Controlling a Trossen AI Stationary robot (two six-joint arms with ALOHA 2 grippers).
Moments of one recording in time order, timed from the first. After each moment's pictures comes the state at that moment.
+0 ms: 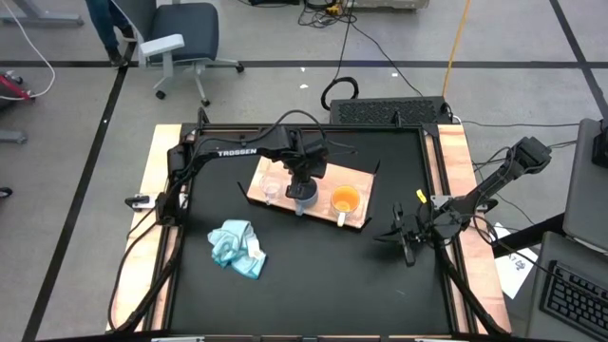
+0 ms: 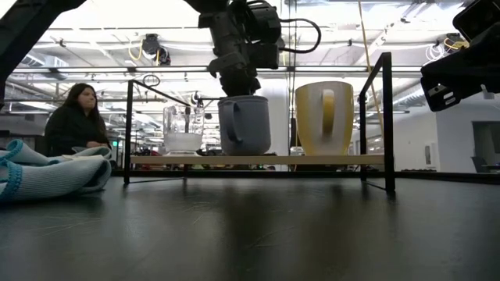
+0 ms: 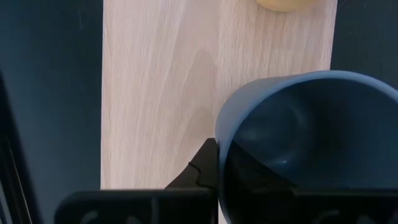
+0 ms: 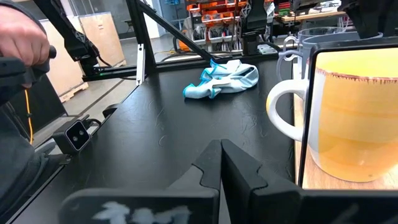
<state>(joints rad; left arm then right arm) 0.25 2.05 1.83 -1.04 0.05 0.47 0.66 0.79 0.02 0.62 0.52 0.26</state>
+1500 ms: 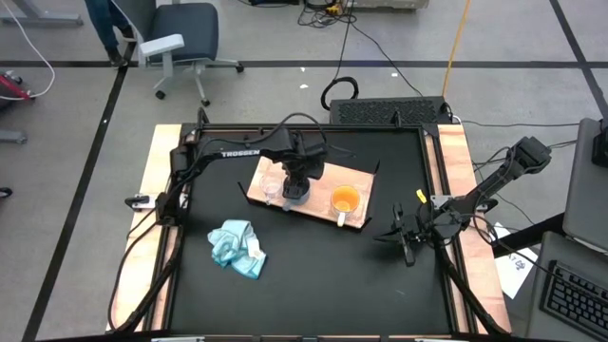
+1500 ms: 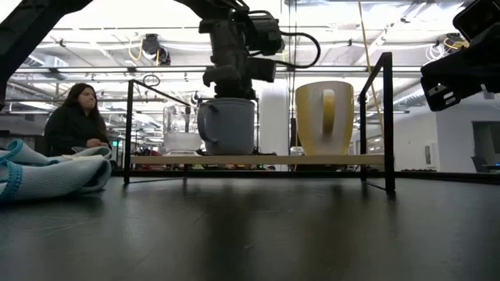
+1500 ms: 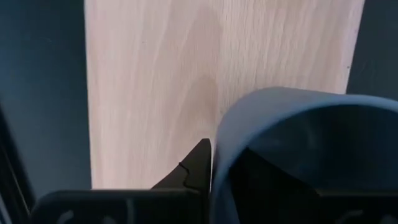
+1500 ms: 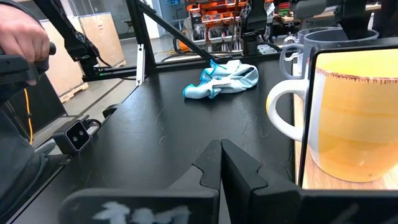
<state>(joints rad) 0.25 2.06 1.82 -1.10 0.01 0.46 0.66 0.79 0.02 0.62 0.52 0.26</state>
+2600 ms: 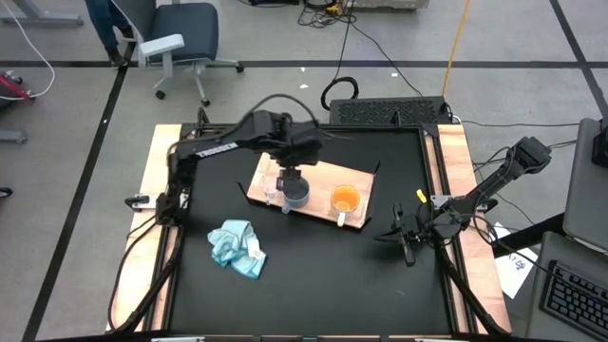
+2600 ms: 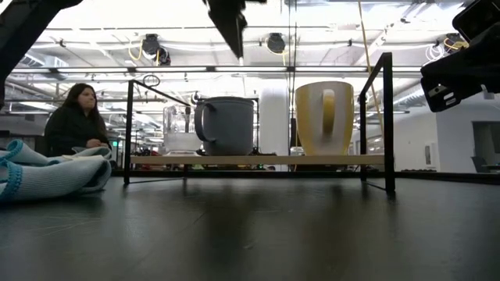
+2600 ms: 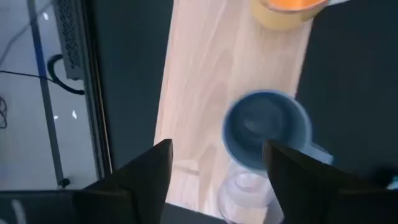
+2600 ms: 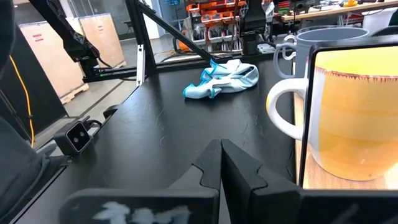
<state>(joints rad) 0.16 2.05 2.36 -1.54 -0.13 0.30 0.66 0.79 0.02 0.62 0.52 0.27</state>
